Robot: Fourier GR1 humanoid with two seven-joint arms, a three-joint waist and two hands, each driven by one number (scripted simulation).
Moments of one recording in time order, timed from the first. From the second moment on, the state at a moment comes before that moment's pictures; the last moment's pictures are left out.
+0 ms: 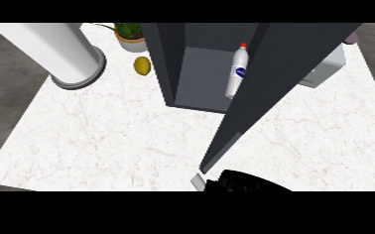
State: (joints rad) left arm 0.59 1.00 0.00 -1.87 1.01 -0.22 -0.66; right arm -0.31 -0.16 0.56 -2.19 -0.51 0.13 0.57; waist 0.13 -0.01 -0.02
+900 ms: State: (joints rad) left arm 0.79 0.95 0.20 -1.78 1.04 -0.43 -0.71; right arm -0.95 0.00 0.50 -1.62 -0.91 0.01 0.65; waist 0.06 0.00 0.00
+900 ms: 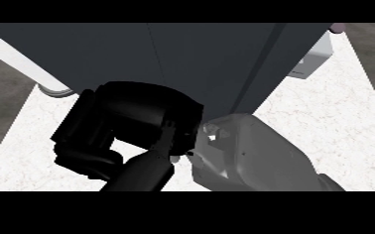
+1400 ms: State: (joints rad) left arm 0.87 0.87 0.32 -1.80 1.02 -0.49 -0.65; right arm -0.92 -0.04 0.37 -1.36 -0.94 0.19 0.59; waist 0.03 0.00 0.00
